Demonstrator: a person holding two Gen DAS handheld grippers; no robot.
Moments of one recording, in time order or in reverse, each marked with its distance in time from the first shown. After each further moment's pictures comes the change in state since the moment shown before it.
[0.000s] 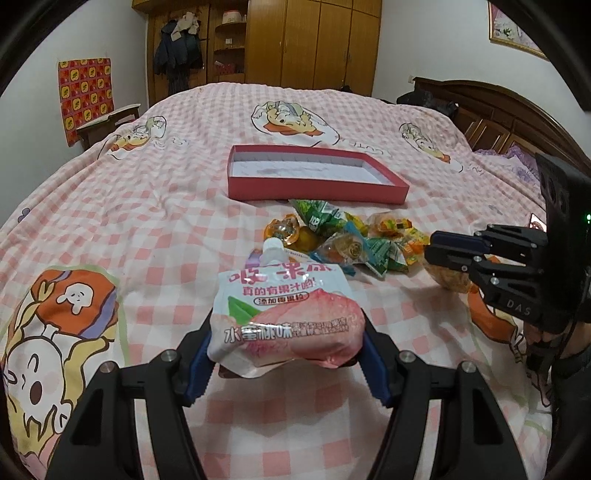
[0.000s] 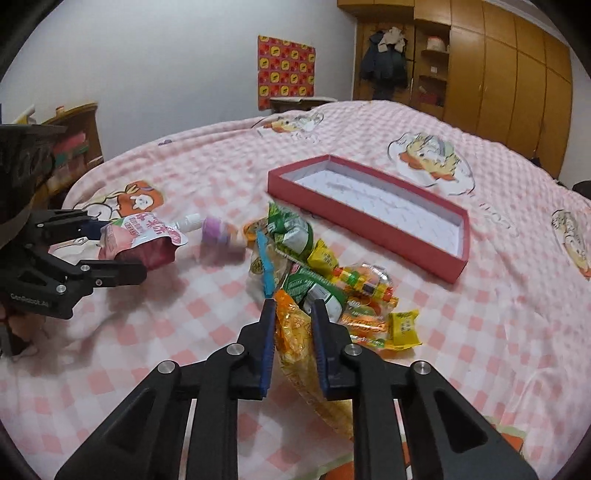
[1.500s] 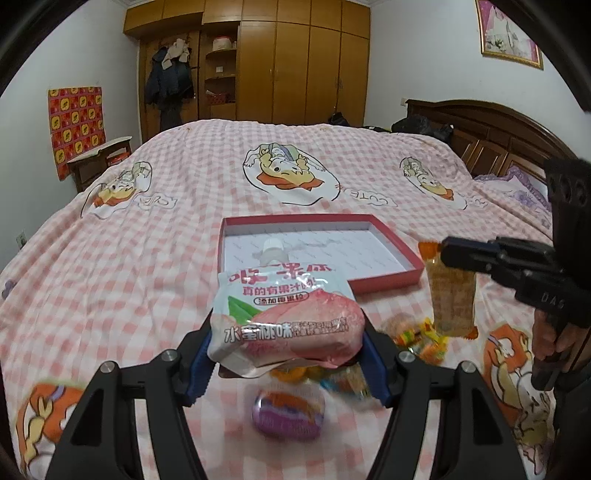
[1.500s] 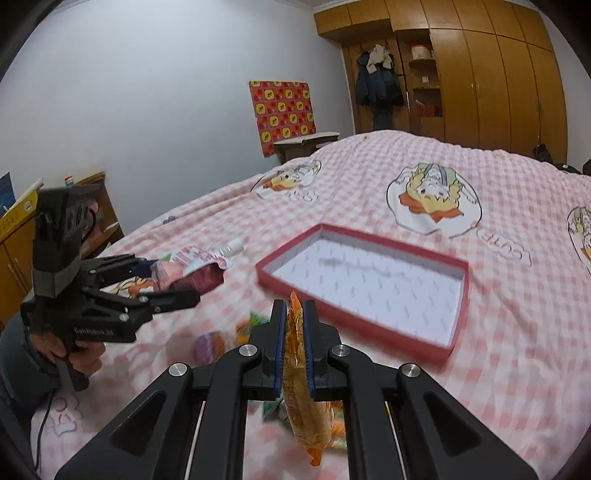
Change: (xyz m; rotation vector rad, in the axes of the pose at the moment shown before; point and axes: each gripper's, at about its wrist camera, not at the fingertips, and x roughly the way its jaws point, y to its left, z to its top) left arm 0.043 0.005 0.109 0.045 -0.108 -0.016; right arm 0.000 -0.067 0.074 0.138 -0.152 0.137
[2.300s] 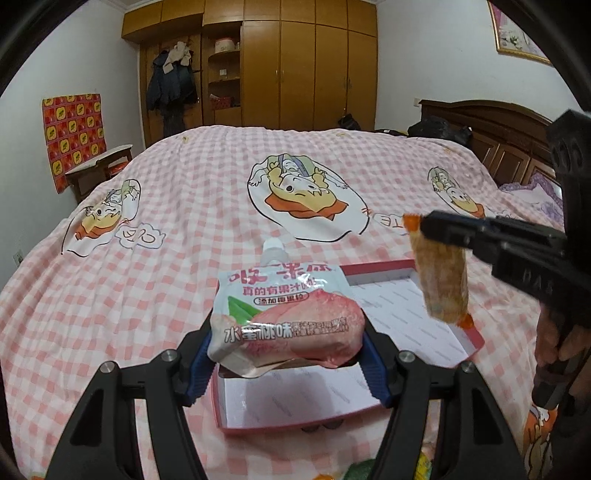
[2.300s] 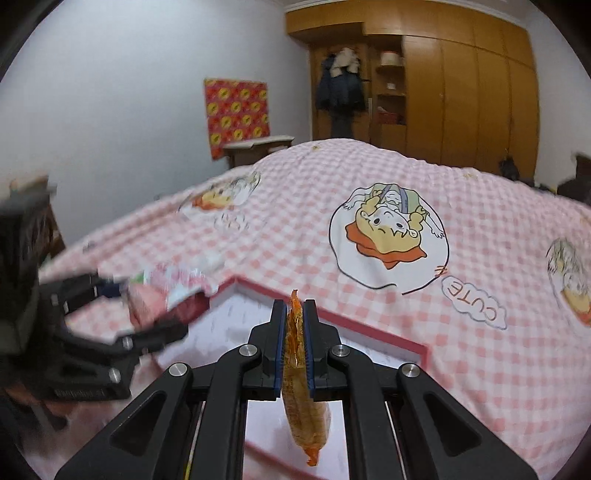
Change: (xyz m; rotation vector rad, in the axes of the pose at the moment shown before) left arm 0.110 0.022 0.082 0.004 -0.015 0.040; right arm 0.095 -0.074 0.085 0.015 -0.015 -0.201
